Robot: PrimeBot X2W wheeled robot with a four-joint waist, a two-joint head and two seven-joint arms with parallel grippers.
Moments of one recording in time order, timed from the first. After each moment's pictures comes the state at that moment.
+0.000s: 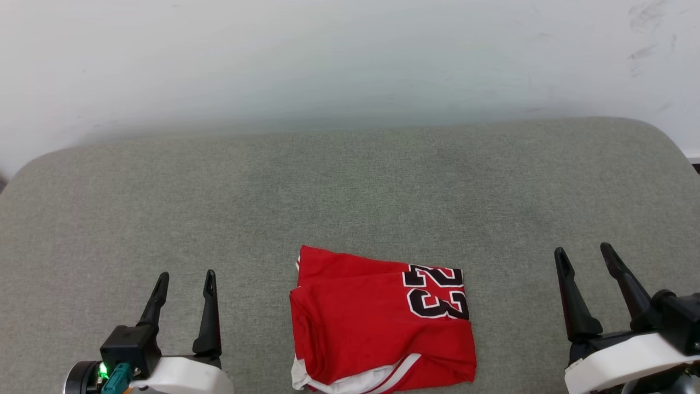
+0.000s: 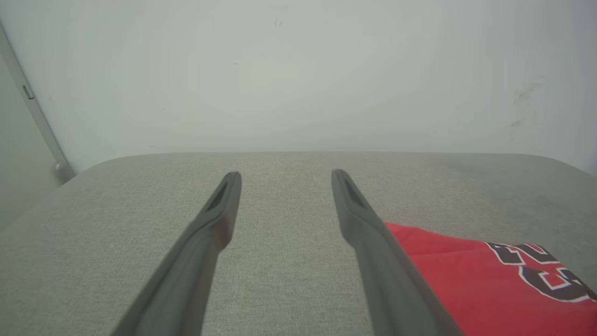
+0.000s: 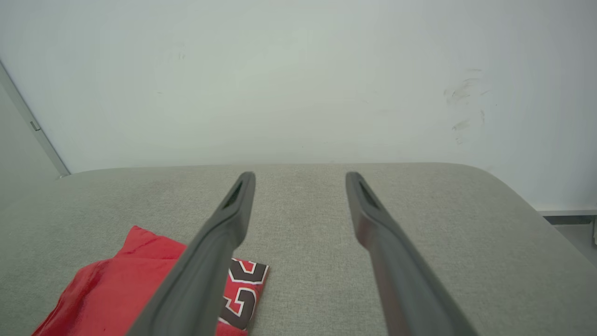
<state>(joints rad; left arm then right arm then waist) 0.02 0.43 -0.38 -0.03 -0.52 0.33 -0.26 0.10 -0.08 -0.02 -0.22 0.18 0.13 0.05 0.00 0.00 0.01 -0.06</state>
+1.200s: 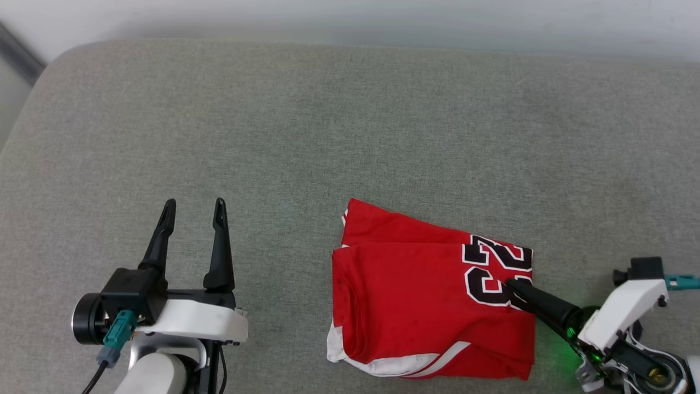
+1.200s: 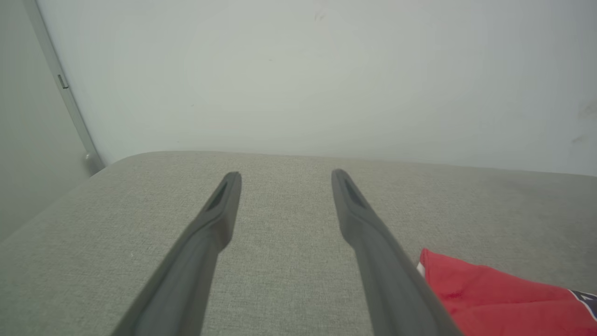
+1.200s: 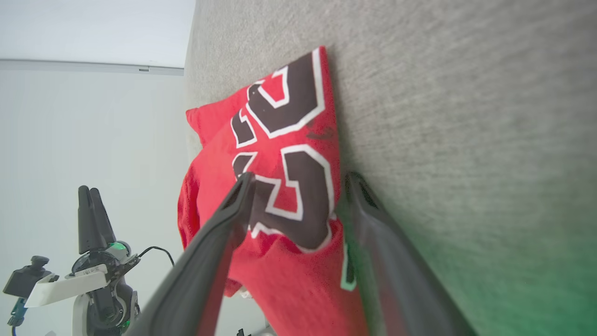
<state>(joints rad) -0.15 0.36 -0.35 -0.05 -0.46 0.29 -0.26 -0.16 -0.08 -0.17 0.29 1.05 0.13 0.79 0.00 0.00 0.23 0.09</state>
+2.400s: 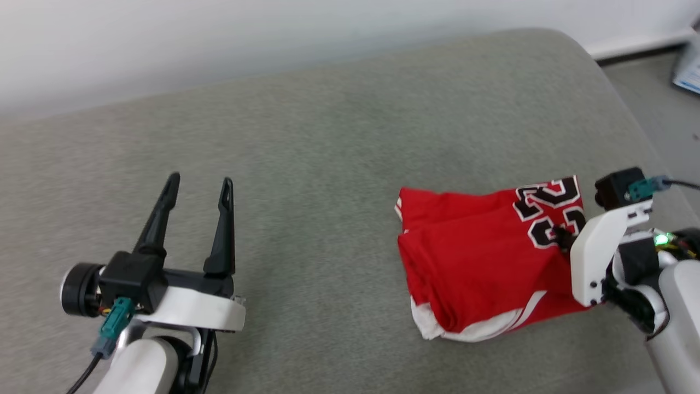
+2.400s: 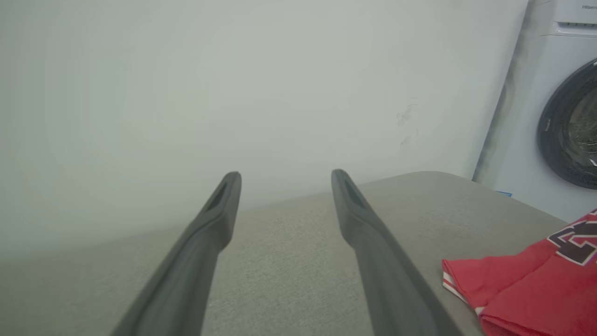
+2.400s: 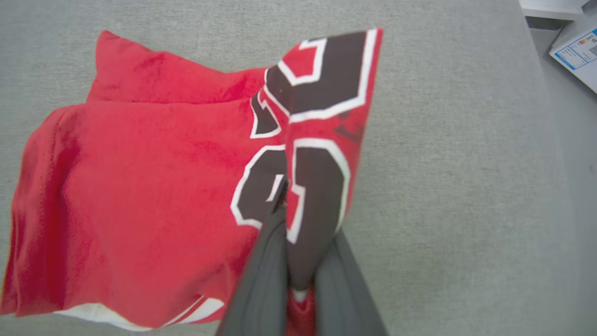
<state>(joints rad) -0.18 0.38 -0.34 -0.09 -0.39 0.23 -0.24 -0.41 -0.36 0.22 0.32 0.43 0.13 0.60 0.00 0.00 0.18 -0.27</state>
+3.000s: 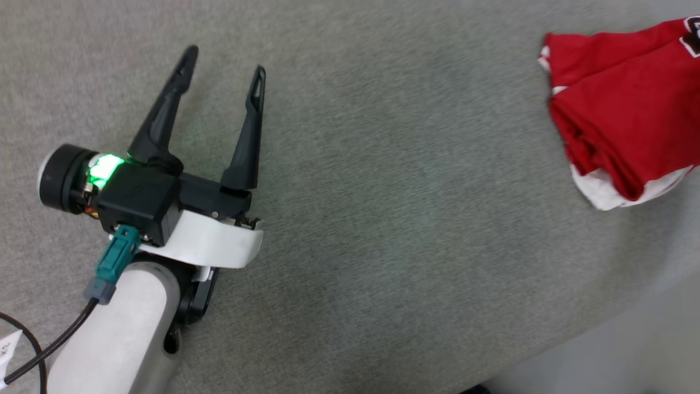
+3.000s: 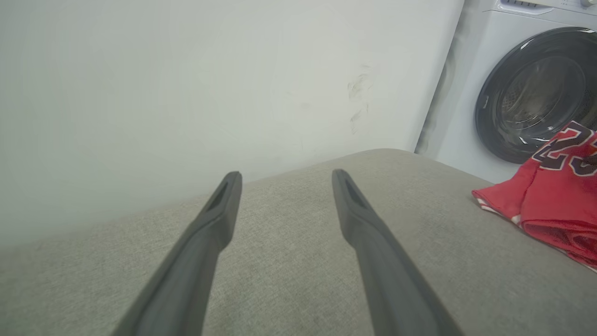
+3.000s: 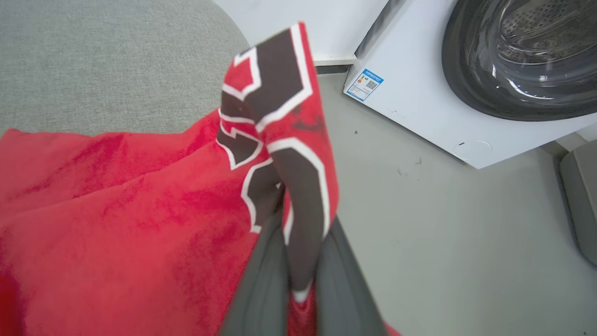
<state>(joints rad) -0.47 0.43 -0.41 -0.23 -0.27 0.18 -0.09 -0.84 -0.42 -0.08 0.78 0.18 0.13 0.09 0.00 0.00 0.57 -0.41</state>
